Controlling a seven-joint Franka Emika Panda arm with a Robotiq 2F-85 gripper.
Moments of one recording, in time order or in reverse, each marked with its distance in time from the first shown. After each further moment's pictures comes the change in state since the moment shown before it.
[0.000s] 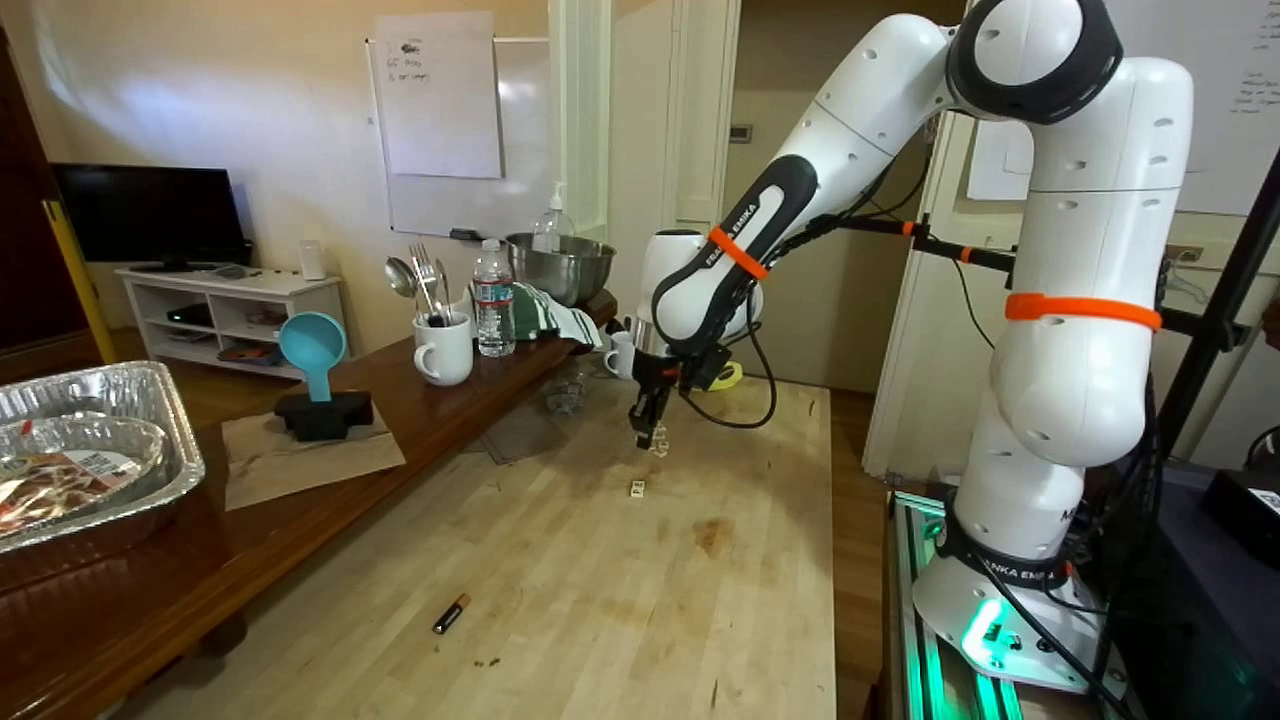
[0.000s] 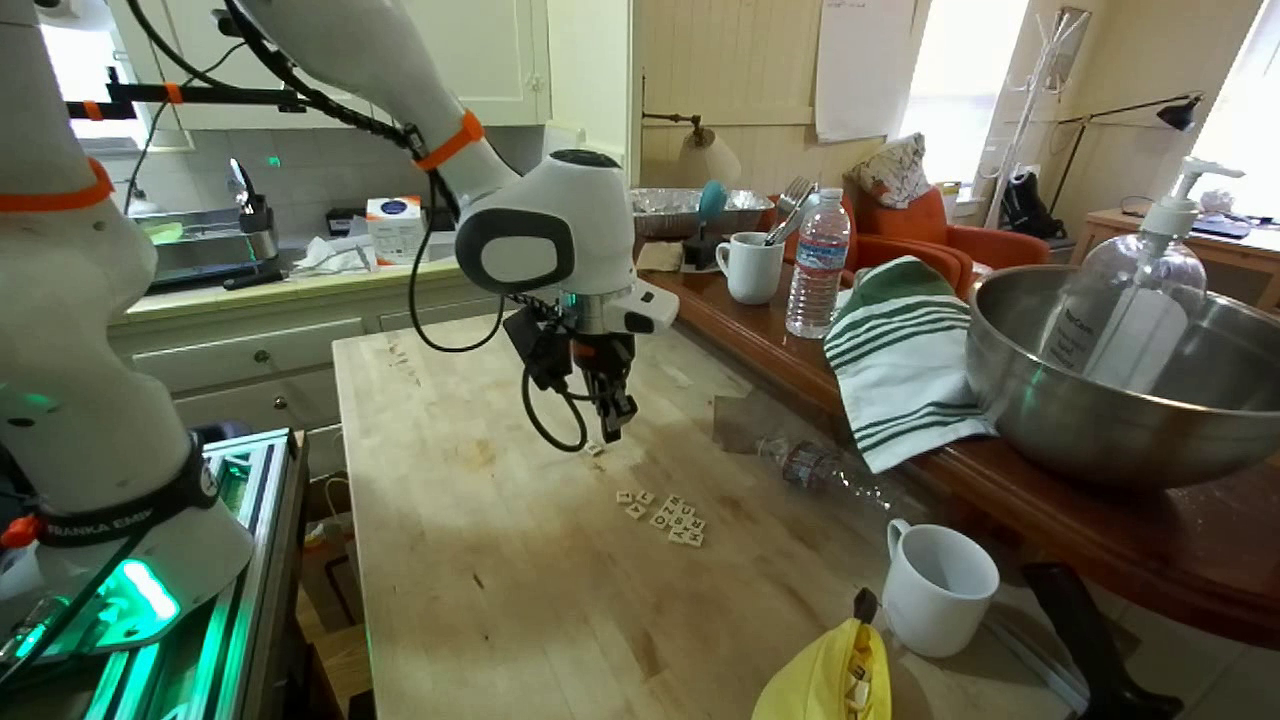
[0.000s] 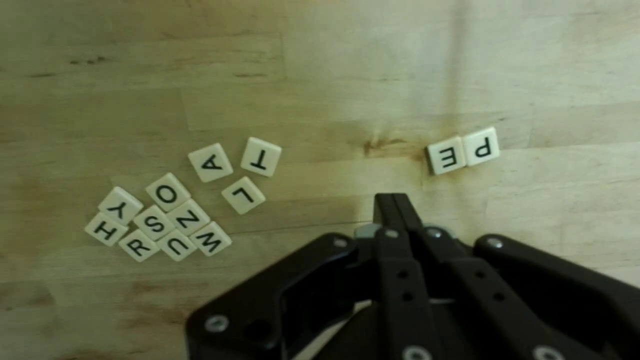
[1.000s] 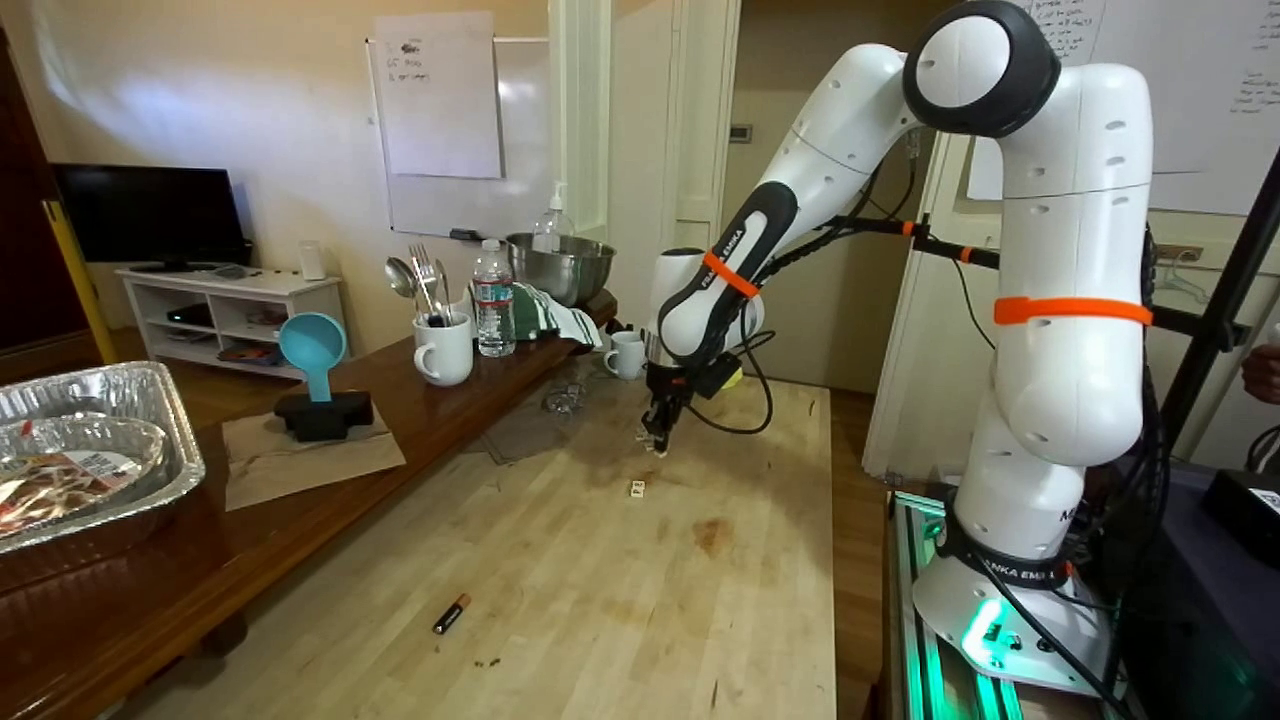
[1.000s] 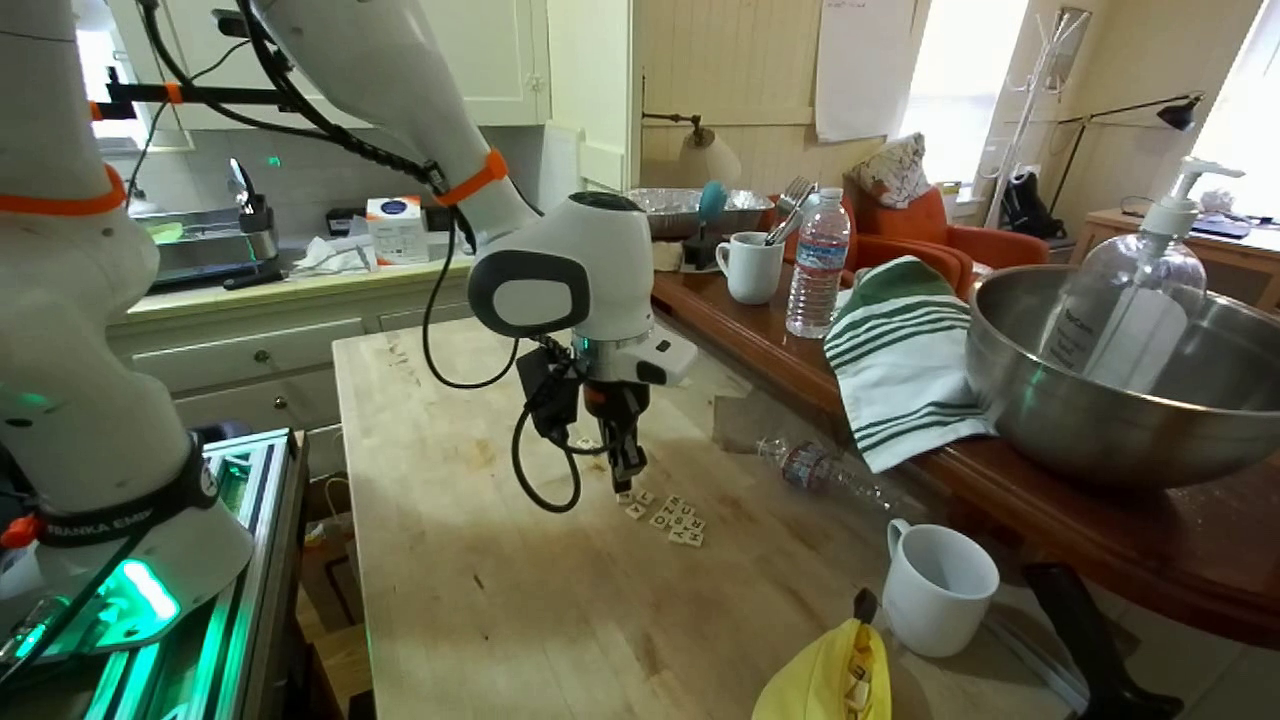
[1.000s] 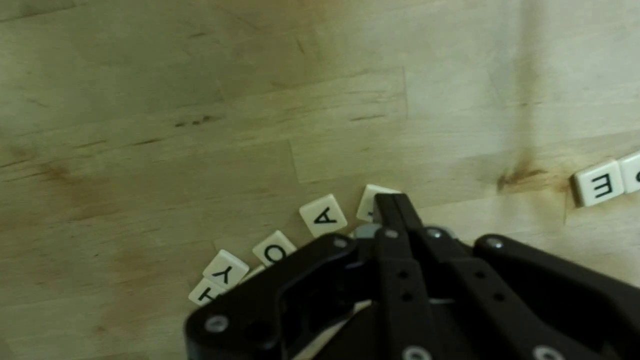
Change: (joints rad) arm -0.018 0.106 -0.084 0.036 -0.064 0.040 0.067
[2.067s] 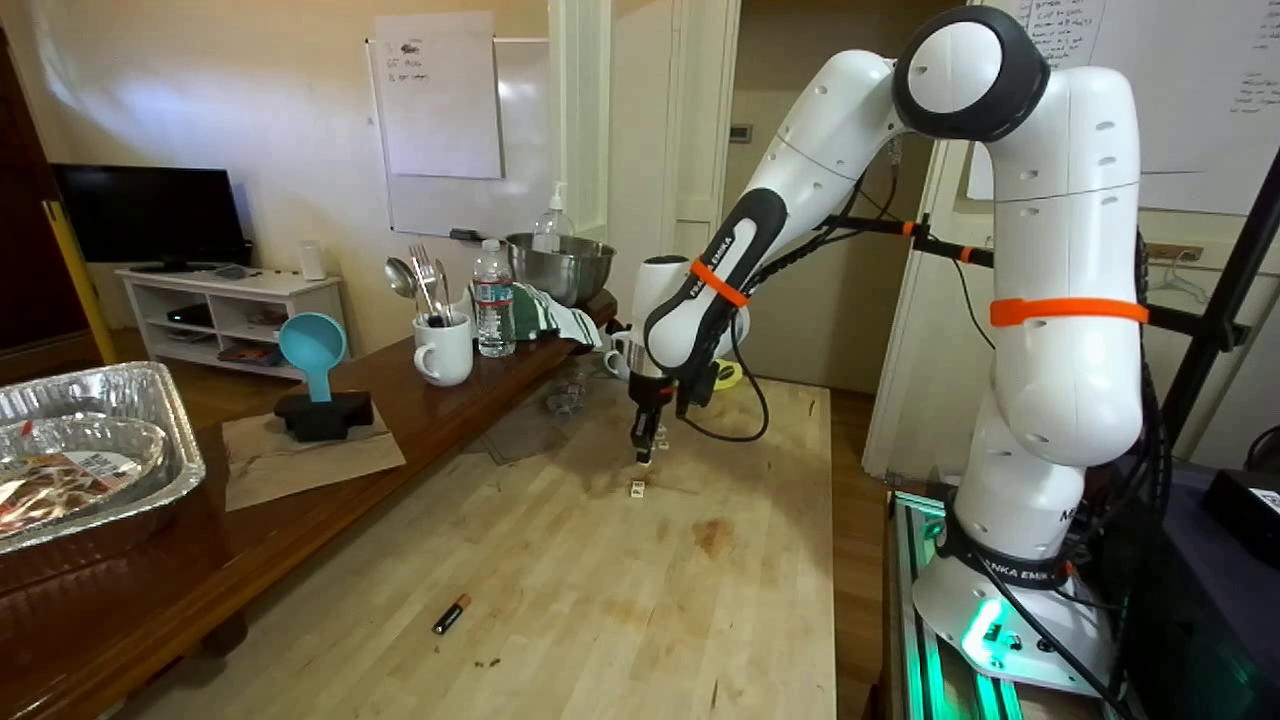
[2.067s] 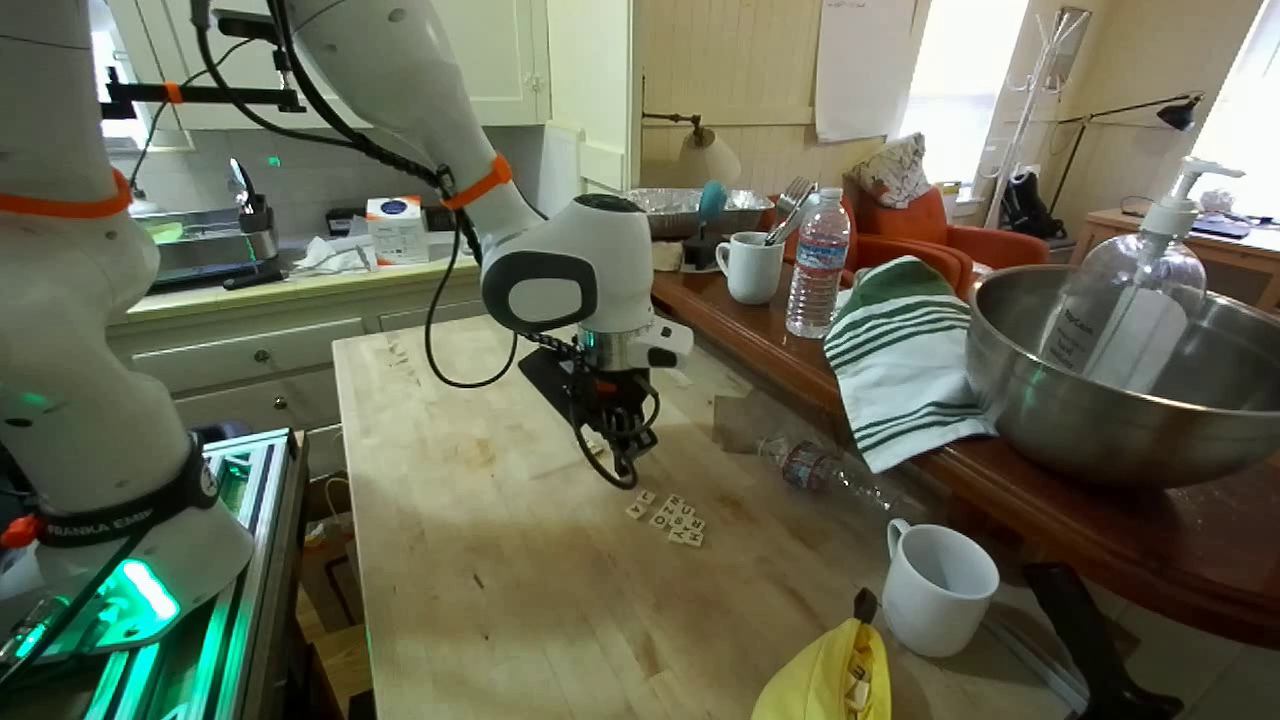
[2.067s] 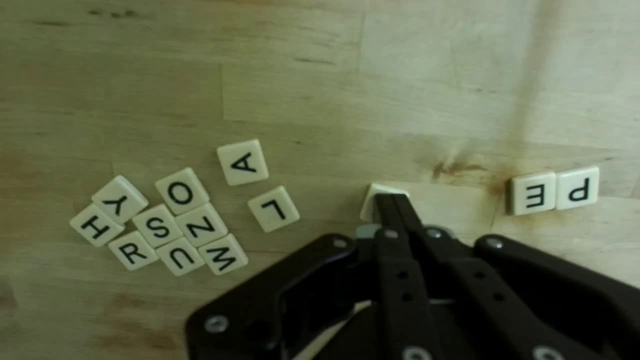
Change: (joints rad) arm -0.003 0.038 0.078 0.029 -0.001 0.016 -0.178
